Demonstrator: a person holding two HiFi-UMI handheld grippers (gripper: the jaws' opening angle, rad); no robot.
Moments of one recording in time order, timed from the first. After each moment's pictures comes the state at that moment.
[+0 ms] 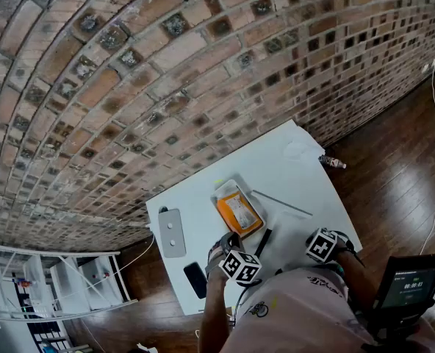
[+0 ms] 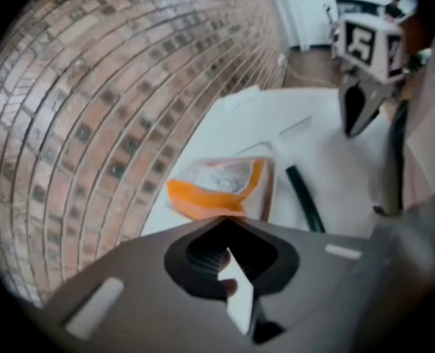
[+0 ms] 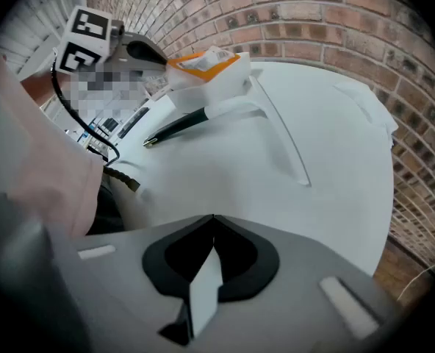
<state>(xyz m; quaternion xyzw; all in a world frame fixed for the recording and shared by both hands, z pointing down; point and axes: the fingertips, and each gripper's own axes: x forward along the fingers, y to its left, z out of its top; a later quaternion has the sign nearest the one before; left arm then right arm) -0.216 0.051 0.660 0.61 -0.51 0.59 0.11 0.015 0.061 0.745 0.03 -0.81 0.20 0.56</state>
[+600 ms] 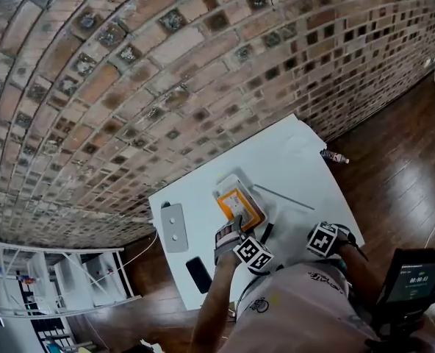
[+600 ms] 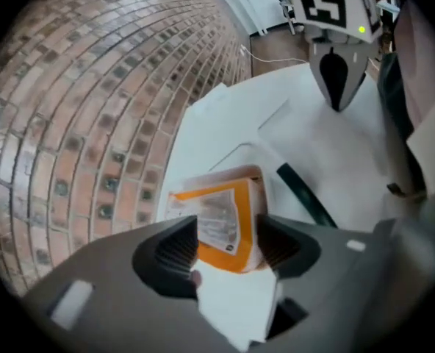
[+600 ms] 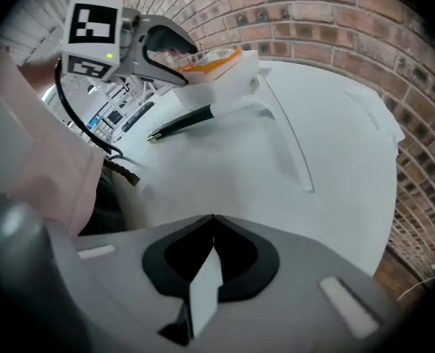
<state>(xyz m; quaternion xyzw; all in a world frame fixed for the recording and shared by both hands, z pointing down) -0.193 0.030 0.693 0.60 -0.43 0.67 0.03 0.016 0.059 0.747 0.00 -0.81 0.17 0.57</state>
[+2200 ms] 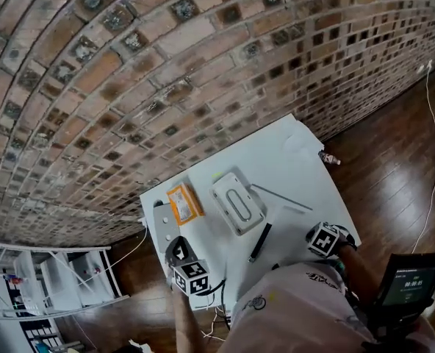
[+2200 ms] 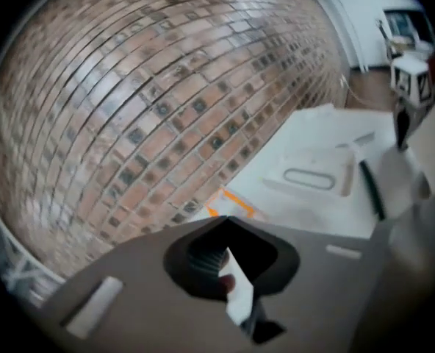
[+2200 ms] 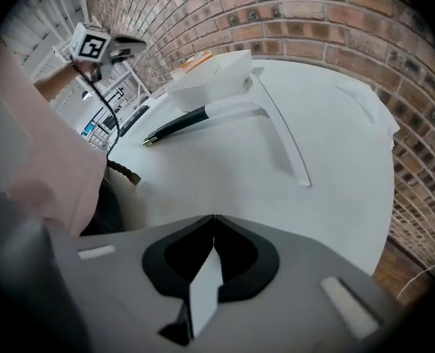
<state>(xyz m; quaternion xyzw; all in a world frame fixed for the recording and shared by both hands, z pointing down) -0.365 0.110 0.578 0.51 -0.72 0.46 0.11 0.023 0.058 0.747 0.02 -0.80 0.19 0.57</state>
